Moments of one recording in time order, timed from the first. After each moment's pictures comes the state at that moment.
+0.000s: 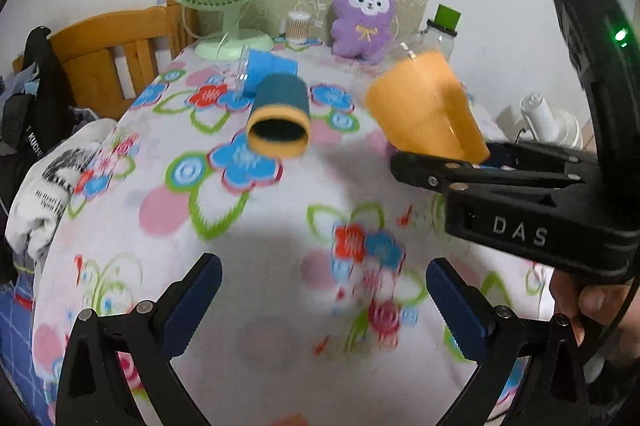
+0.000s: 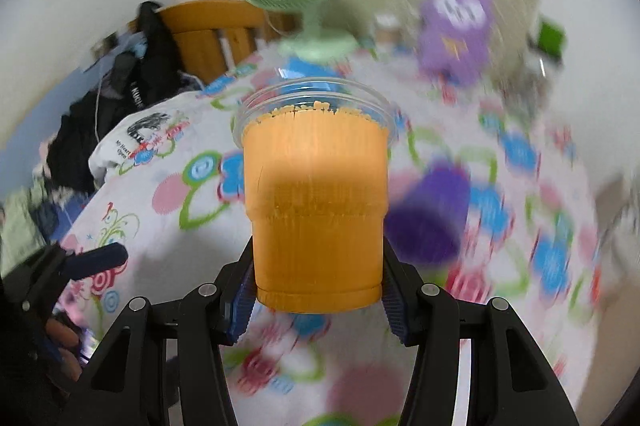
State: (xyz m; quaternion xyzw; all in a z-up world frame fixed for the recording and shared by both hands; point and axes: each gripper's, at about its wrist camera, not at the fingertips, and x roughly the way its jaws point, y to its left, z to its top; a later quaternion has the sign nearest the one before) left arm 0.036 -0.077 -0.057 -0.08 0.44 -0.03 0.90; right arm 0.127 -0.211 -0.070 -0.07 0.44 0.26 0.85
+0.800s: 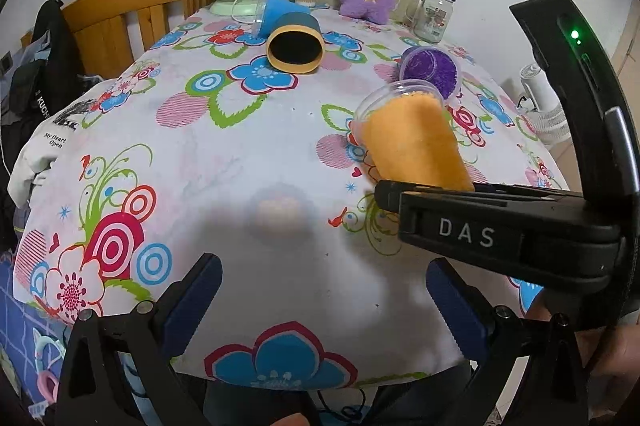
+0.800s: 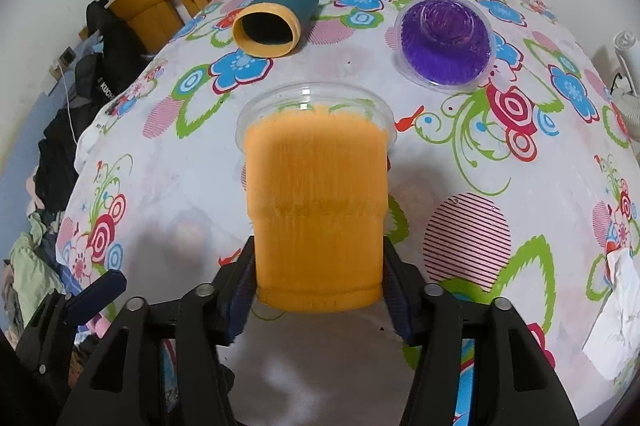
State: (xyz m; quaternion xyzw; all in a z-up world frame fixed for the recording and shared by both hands) left arm -0.031 -0.076 -0.100 -0.09 0.46 -0.03 0.88; right arm 0.068 -0.200 -0.127 -0.02 0.51 0.19 0.84
